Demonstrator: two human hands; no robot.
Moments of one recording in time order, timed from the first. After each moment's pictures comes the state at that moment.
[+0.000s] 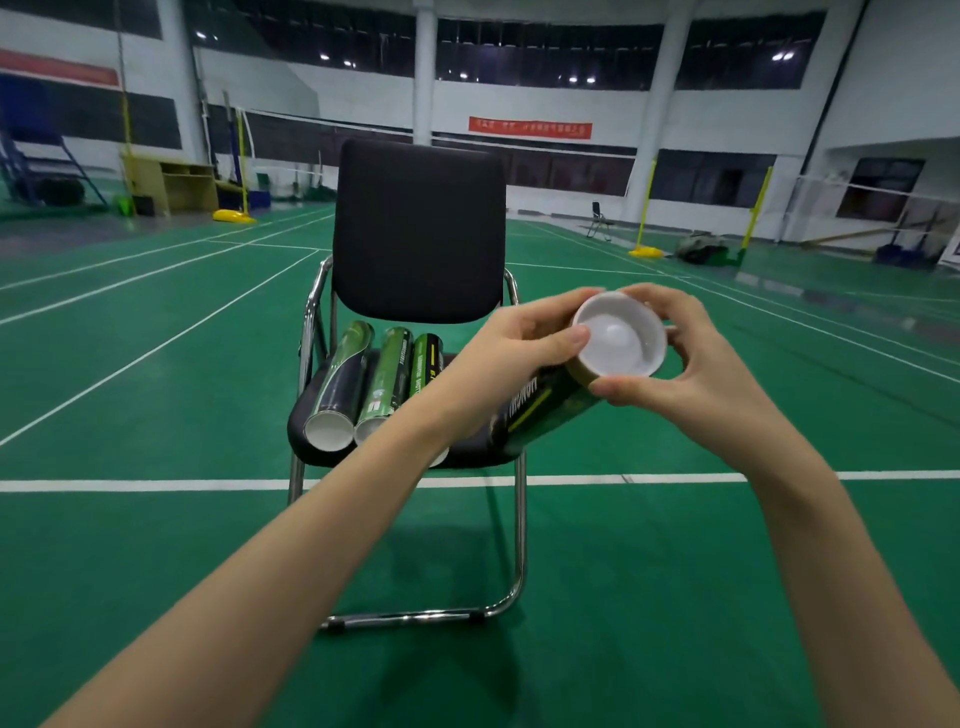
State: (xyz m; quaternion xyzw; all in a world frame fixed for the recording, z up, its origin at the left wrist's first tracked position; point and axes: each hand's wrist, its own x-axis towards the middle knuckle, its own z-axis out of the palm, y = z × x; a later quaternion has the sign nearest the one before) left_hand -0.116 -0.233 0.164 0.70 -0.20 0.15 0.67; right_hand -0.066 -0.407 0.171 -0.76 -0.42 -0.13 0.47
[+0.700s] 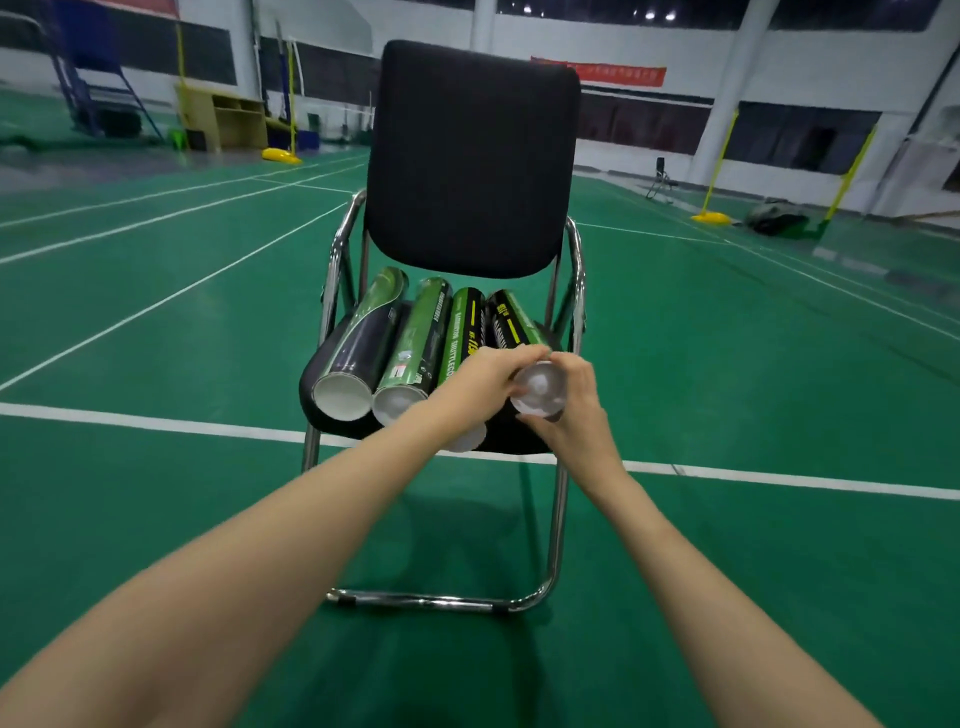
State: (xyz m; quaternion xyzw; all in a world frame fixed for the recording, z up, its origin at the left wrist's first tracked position) left_hand 0.020 -0.120 0.032 0.93 -0.04 0.23 0.29; right_hand 0.090 -0.250 -0.013 -0.77 -0.43 -0.18 0.43
